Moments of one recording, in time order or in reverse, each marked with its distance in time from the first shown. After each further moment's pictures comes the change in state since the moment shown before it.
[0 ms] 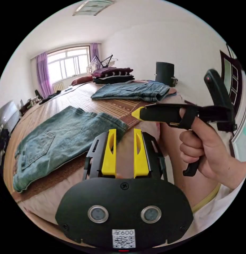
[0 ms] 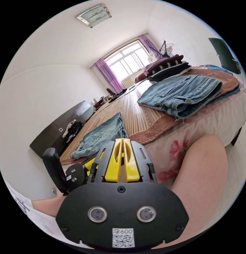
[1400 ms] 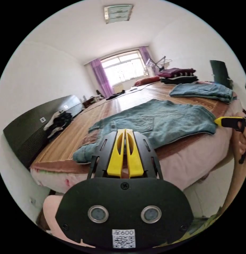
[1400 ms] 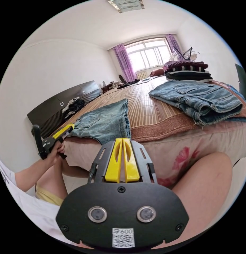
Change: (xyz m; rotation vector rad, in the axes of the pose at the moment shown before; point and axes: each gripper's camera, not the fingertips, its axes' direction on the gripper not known) left arm -0.029 0.082 -0.011 0.023 -0.735 -0.378; right arm 0.132 -0.007 0.094 -0.137 0.018 -0.240
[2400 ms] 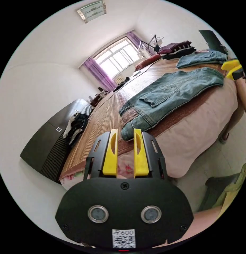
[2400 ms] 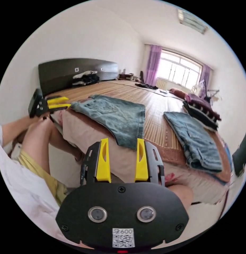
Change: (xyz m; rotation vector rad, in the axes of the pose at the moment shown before) left arm -0.013 -0.013 -0.010 -0.087 -0.033 0.514; right arm -0.011 0.055 0.095 -0.147 0.206 -0.624
